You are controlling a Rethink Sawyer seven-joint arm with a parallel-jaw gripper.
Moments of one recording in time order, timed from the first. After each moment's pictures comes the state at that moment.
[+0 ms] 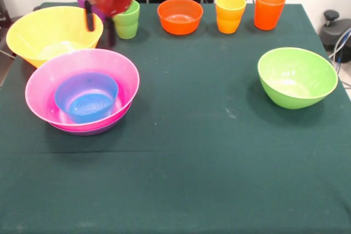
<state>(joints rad) -0.35 -0.63 -0.07 1.44 -0.07 0.72 2.21</state>
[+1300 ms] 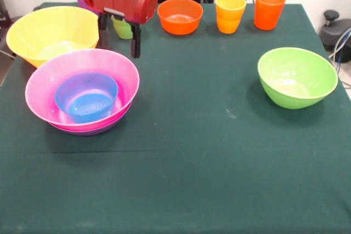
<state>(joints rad) -0.50 -0.65 0.23 1.45 -0.32 0.70 2.01</state>
